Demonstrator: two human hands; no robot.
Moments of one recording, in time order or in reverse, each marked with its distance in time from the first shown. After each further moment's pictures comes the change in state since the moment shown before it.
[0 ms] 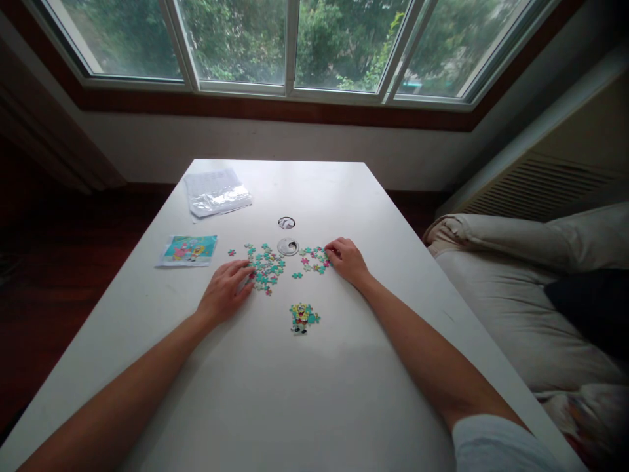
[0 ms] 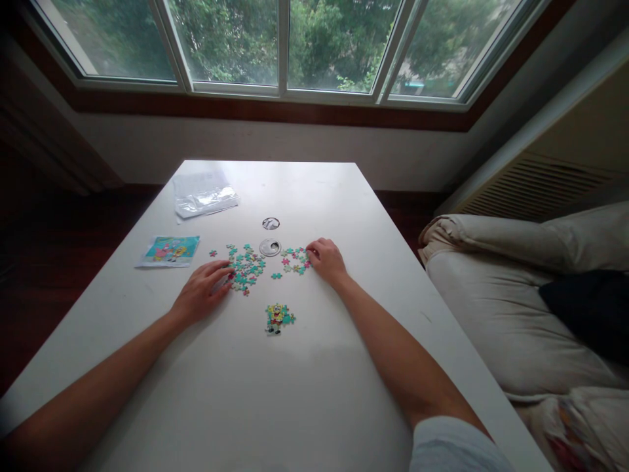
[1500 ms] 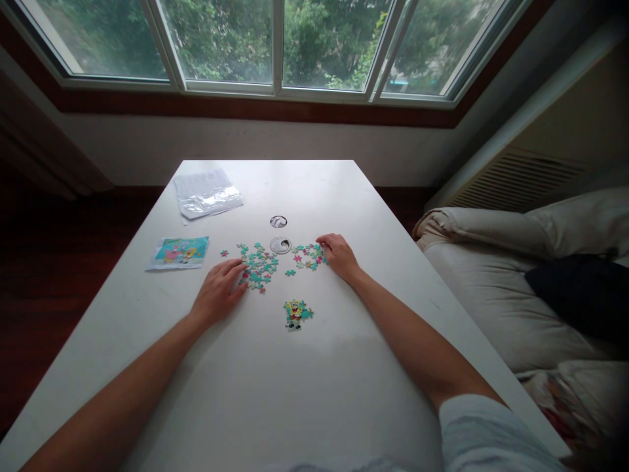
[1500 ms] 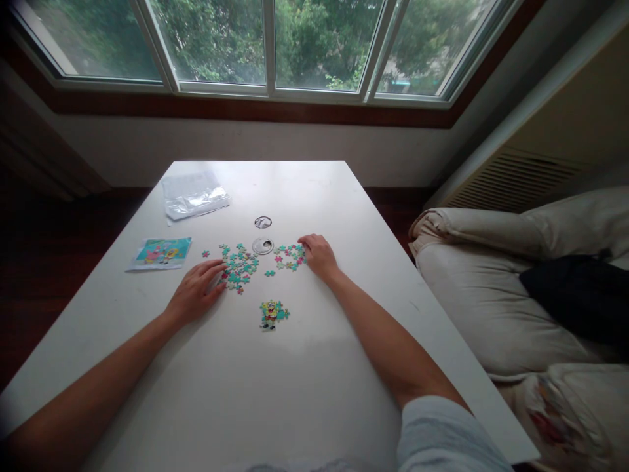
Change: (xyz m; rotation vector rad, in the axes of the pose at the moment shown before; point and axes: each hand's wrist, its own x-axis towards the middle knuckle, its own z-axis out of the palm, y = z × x) left_hand 0.000 0.001 0.002 0.008 -0.012 0.000; right_hand 0.000 0.001 0.001 0.024 0.016 0.033
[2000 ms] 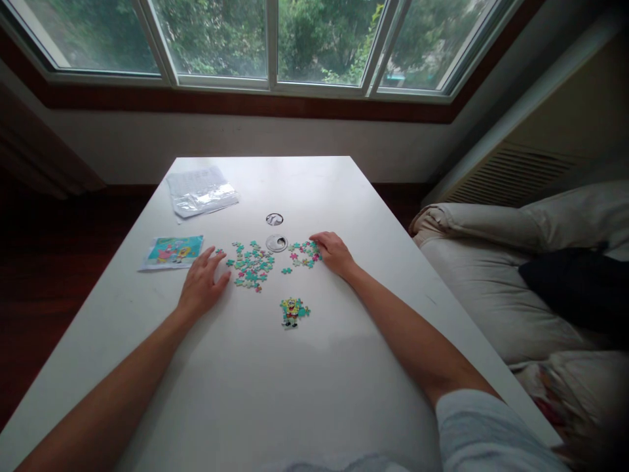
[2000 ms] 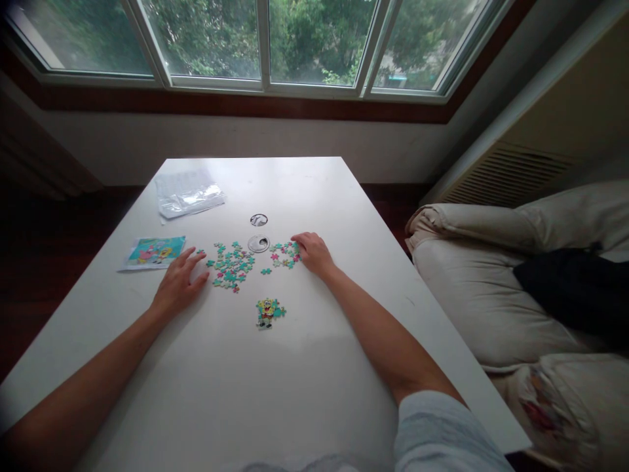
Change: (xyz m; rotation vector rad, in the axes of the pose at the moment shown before) left_hand 0.003 -0.024 0.001 0.016 0.119 -0.218; right_hand -0.001 -0.001 -0.001 0.007 -0.072 -0.043
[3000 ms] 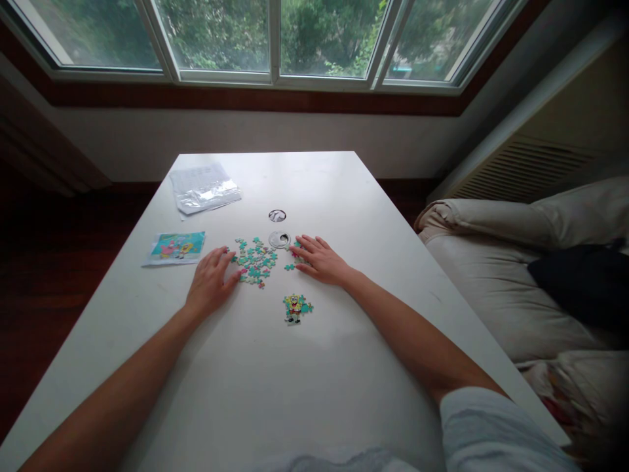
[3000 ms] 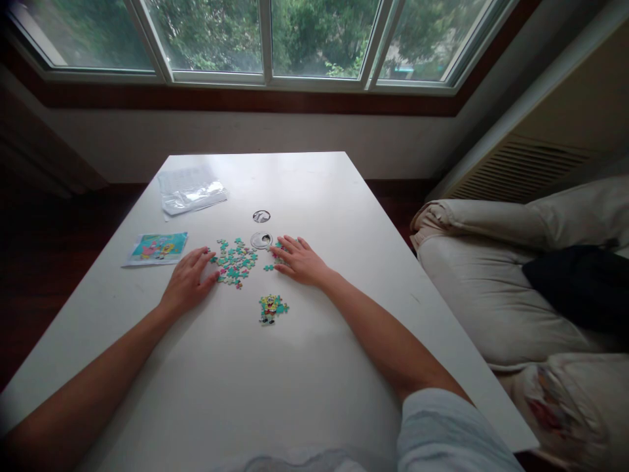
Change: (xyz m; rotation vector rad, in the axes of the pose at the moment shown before) left_hand -0.001 0.010 0.004 0.093 -0.065 0.088; right_hand -0.013 -0.040 0.008 -0.322 -0.388 -0.268
